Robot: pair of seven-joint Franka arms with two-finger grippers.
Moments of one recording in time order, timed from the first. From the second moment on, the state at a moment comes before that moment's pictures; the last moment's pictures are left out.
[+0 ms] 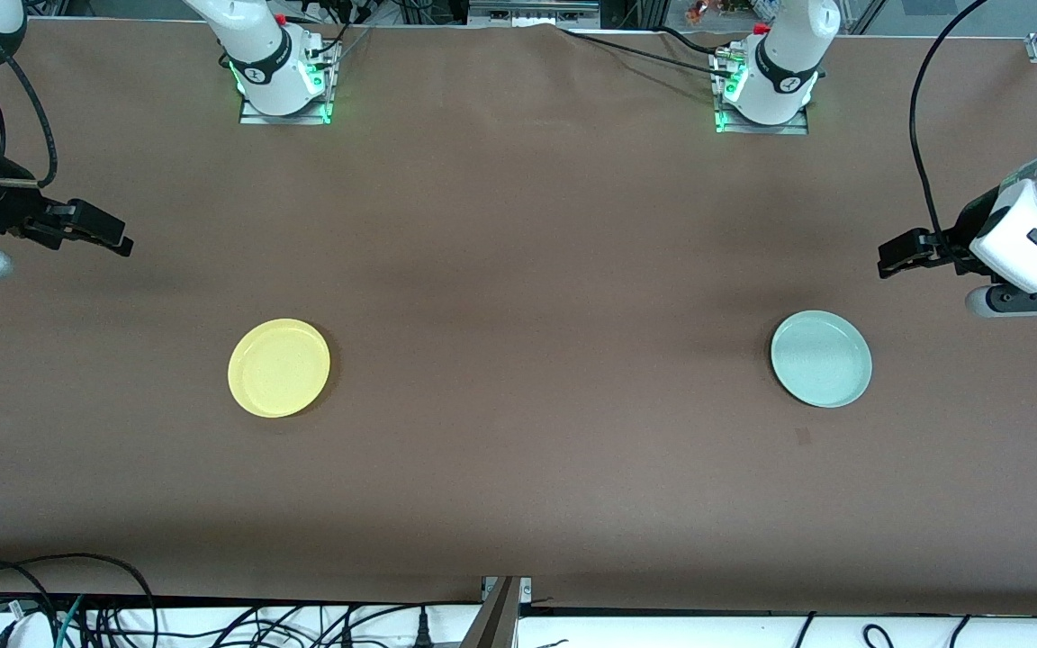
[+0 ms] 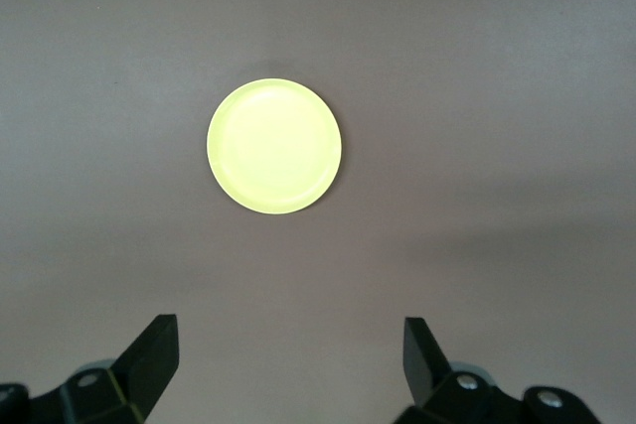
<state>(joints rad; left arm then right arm) 0.02 0.18 -0.08 -1.46 0.01 1.53 -0.13 -0.05 0.06 0.05 -1.62 0.05 1.65 0.12</state>
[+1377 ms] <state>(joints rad) 0.31 0.50 -0.07 -1.47 -0.15 1.74 0.22 -0.05 0.06 0.05 -1.62 0.05 1.65 0.12</state>
